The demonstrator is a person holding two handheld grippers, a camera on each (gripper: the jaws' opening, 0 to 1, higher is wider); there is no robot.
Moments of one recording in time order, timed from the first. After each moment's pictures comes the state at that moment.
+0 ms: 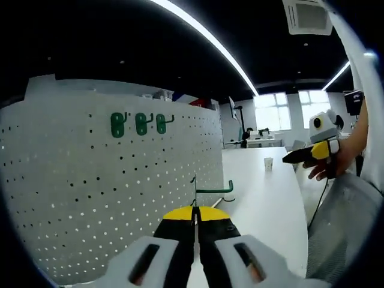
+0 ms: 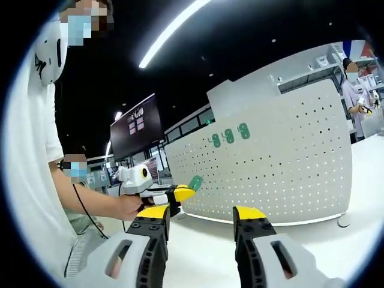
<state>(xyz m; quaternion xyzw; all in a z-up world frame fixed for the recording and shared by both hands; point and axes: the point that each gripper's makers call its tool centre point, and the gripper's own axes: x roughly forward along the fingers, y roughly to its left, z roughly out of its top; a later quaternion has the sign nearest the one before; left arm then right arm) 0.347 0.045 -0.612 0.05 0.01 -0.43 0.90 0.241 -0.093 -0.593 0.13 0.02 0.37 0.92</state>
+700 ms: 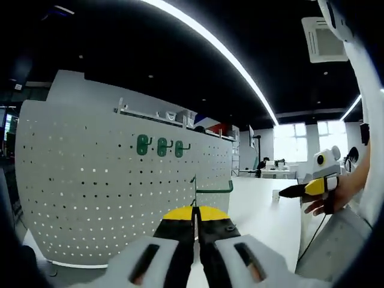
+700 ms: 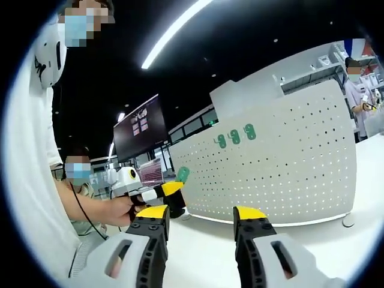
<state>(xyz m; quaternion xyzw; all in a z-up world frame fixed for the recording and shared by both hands) 0.320 0.070 -0.584 -0.05 -0.03 -0.38 0.92 0.237 -0.081 -0.589 0.14 0.02 0.38 0.92</state>
